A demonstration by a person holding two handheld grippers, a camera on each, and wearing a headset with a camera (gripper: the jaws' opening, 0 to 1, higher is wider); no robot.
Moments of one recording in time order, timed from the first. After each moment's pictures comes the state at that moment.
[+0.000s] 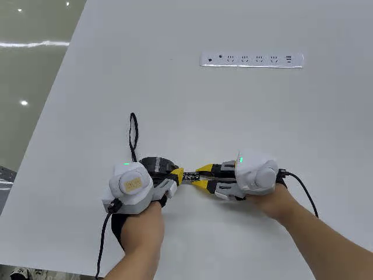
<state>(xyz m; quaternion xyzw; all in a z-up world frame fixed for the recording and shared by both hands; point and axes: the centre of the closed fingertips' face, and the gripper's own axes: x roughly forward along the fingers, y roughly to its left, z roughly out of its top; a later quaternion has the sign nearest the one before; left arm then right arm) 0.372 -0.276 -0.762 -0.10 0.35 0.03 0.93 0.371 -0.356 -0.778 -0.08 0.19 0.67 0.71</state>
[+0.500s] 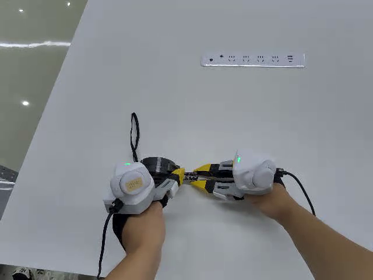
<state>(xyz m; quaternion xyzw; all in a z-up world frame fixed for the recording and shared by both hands) 0.372 -0.275 -0.762 -0.10 0.35 0.03 0.93 0.368 -0.350 -0.779 -0.08 0.19 0.67 0.71</state>
